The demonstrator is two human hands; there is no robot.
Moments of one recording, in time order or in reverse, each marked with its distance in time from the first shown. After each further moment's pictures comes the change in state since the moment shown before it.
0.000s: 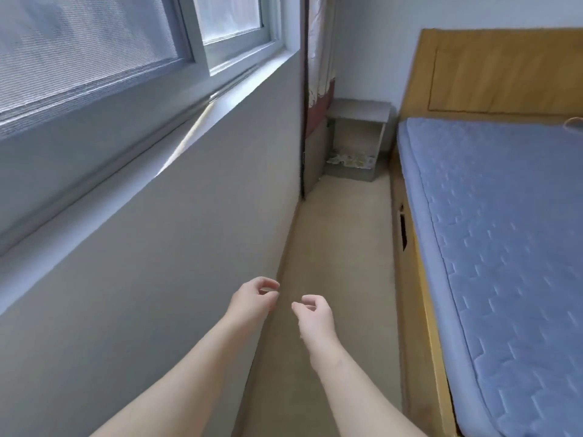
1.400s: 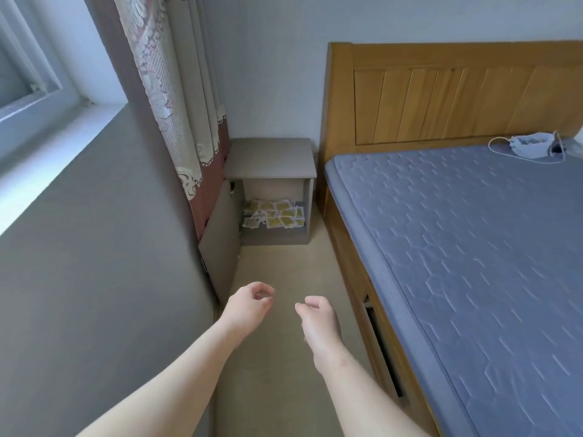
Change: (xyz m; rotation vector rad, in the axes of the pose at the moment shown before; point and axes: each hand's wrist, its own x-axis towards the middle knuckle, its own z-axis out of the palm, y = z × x) left_hand 0.773 0.390 0.150 0.225 -0.337 0.170; right_hand 0.692 -0.435 -0.132 0.156 0.402 -0.001
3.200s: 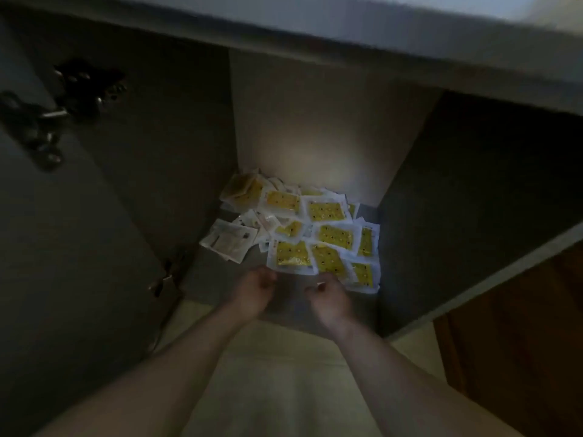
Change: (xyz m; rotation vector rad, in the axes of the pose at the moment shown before) left_hand 0.995 -0.207 0.153 0.017 0.068 -0.095; right_hand 1.040 0.059 0.244 -0.636 -0.163 -0.128
